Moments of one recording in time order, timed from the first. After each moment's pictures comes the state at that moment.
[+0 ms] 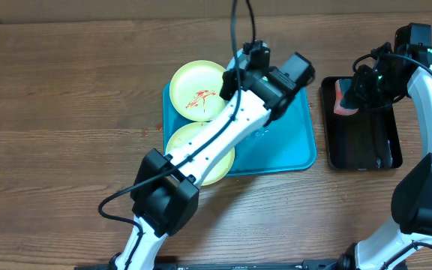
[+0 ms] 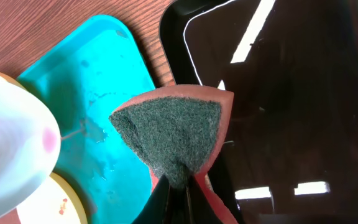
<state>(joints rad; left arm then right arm) -0.79 2.16 2.03 -1.13 -0.97 -0.50 -0.19 1.88 1.65 -1.12 -0.35 0.23</state>
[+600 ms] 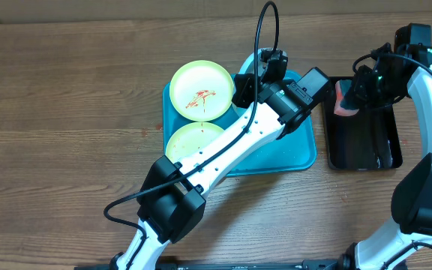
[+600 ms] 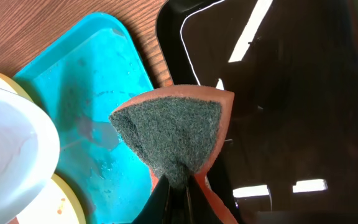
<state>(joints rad) -0.86 2.16 2.03 -1.13 -1.07 -0.50 -0.19 1.88 1.65 -1.13 -0.34 0.23</state>
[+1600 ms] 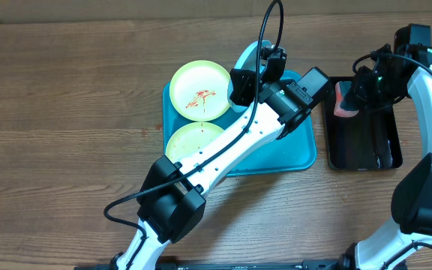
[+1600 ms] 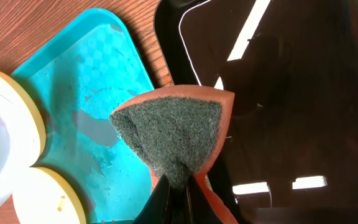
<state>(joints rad) -0.86 2.16 2.03 -1.13 -1.17 -0.50 -0.19 1.88 1.65 -1.14 -0.34 0.23</state>
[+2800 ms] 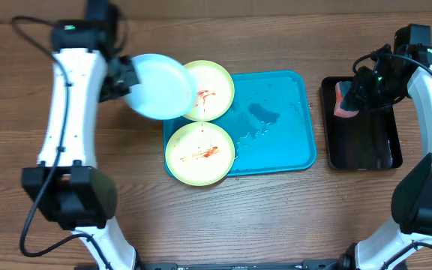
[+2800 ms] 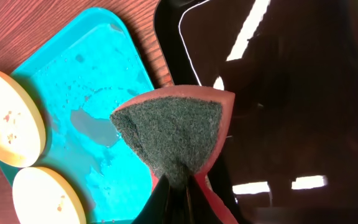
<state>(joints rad) 0.04 1.97 2.03 -1.47 -0.03 -0.39 -0.19 1.88 1.65 -1.14 -0.34 0.23</state>
